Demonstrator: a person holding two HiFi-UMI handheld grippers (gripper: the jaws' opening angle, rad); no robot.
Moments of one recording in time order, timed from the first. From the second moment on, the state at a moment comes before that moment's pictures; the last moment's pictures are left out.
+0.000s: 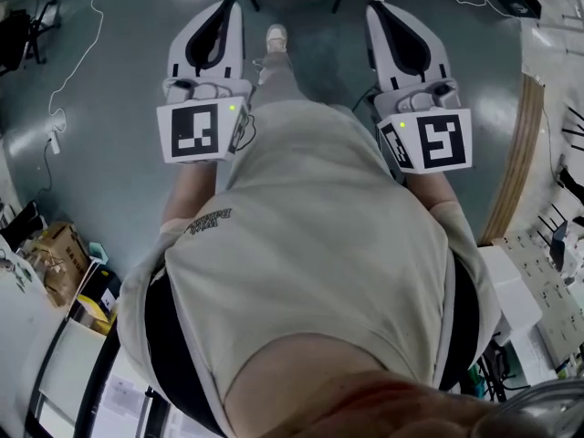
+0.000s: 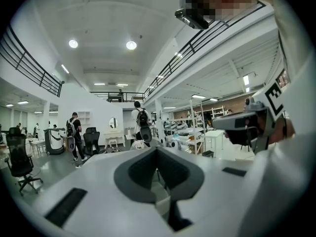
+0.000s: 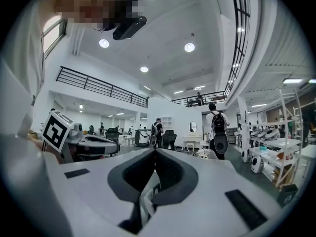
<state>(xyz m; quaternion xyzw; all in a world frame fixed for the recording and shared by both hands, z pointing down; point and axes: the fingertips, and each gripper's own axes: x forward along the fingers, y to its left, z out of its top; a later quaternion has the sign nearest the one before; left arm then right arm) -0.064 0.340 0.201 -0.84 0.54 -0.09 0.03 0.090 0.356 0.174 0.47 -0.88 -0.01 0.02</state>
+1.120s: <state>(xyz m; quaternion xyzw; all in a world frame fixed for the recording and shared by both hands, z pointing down) -0.133 0.030 0.247 -0.87 0.48 -0.13 -0.06 0.015 0.049 0.198 0.52 -0.85 0.04 0.08</state>
